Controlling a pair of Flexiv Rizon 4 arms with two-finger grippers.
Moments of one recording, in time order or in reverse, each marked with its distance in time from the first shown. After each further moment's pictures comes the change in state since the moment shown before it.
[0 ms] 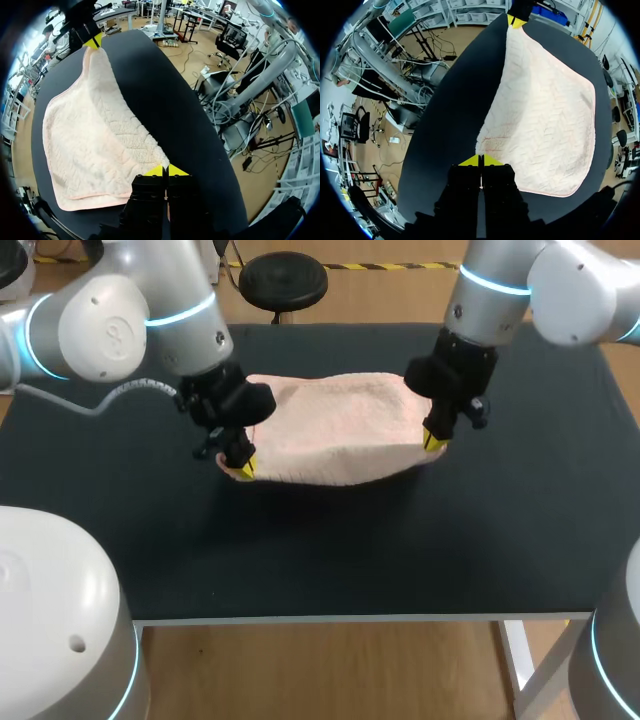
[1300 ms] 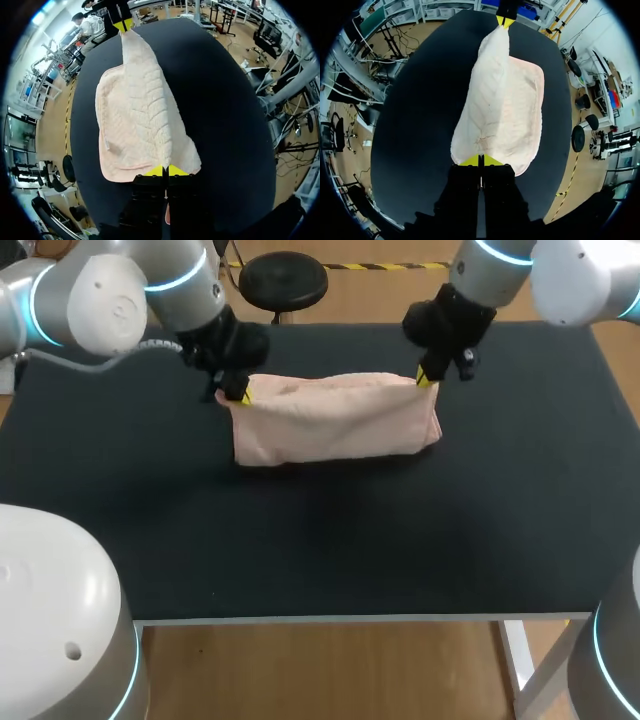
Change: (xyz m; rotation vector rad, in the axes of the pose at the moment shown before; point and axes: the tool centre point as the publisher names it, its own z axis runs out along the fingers) left arm -0.126 0.057 -0.059 -0.124 -0.309 -0.106; right arm -0.111 -0.037 -0.058 0.061 -0.301 0.078
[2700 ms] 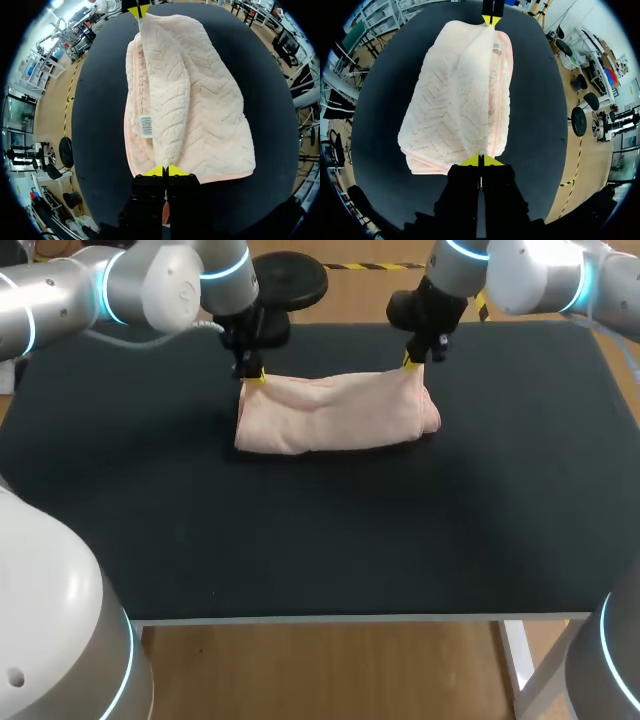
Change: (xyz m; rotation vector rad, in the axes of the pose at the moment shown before) left arm -0.107 0.040 0.079 -0.100 0.019 -0.125; right arm -0.098 -0.047 0.072 0.028 0.004 0.141
